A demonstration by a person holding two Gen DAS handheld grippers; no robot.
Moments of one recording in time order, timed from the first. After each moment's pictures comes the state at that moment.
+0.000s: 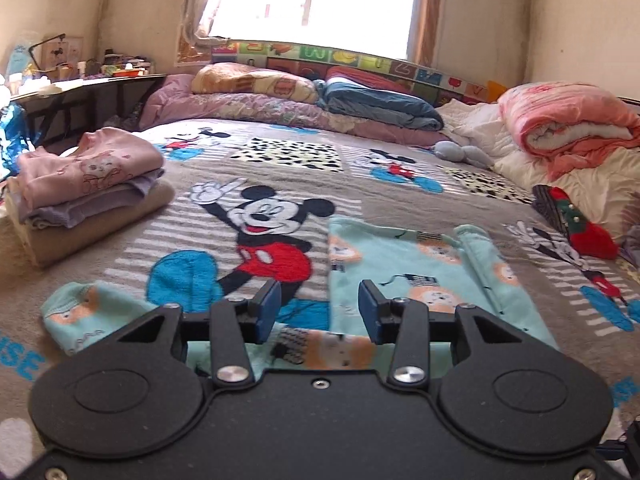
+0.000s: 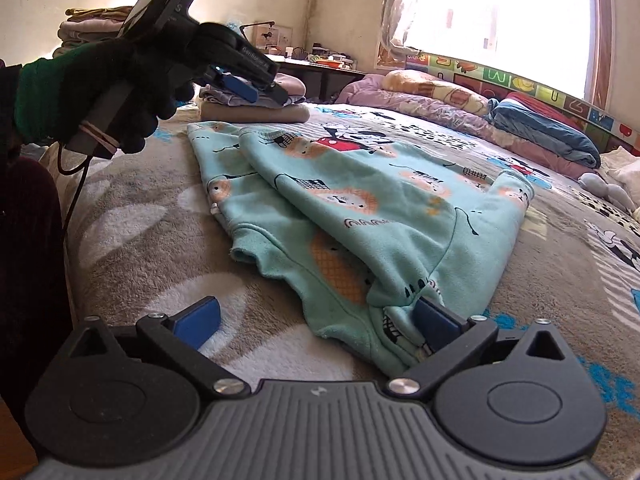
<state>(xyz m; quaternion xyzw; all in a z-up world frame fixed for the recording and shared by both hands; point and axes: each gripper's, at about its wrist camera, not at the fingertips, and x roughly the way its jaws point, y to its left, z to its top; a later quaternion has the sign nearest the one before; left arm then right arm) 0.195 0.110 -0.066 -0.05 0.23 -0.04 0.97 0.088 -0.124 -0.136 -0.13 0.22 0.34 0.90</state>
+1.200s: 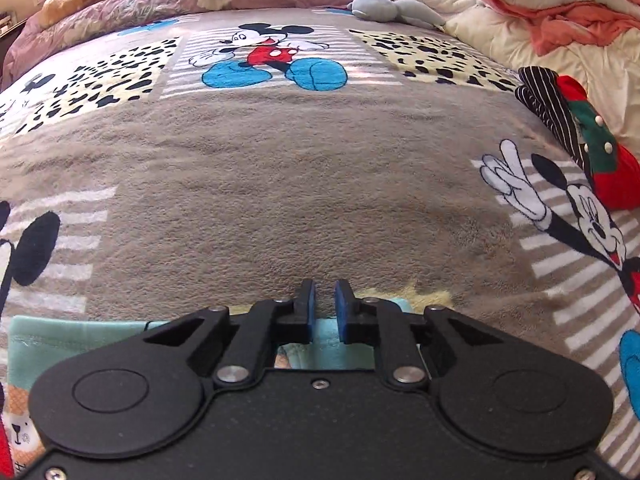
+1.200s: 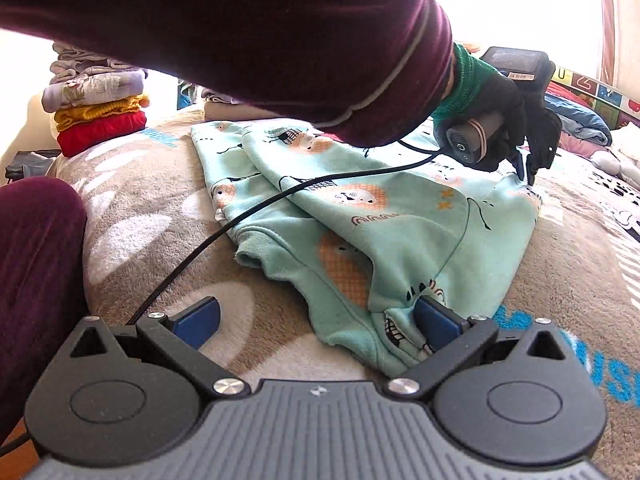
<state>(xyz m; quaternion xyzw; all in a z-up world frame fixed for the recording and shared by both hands) 0.495 -0.062 -0.113 0.00 0.41 -0.10 0.91 0.085 -0.119 -0.135 -0.11 0.25 0.36 0.89</state>
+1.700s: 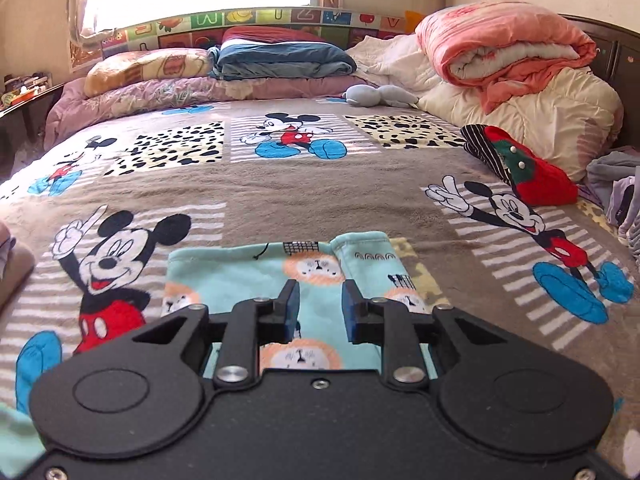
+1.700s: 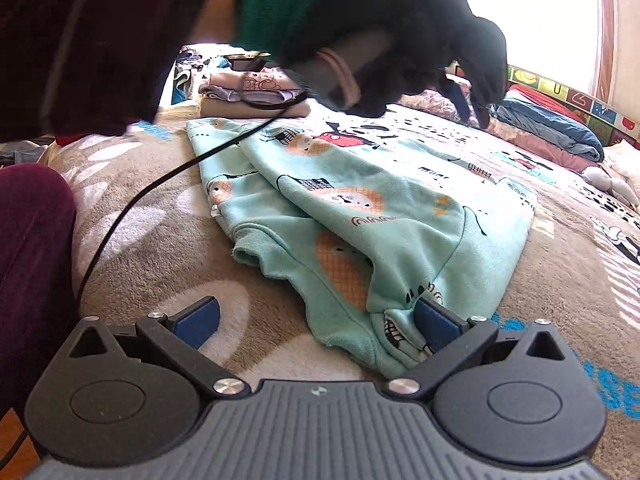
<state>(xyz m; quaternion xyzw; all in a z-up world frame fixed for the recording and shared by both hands) 0.279 0.015 -0.044 0.01 0.29 -0.10 0.95 0.086 -0.112 -0.136 -0.13 0.23 0.34 0.90</state>
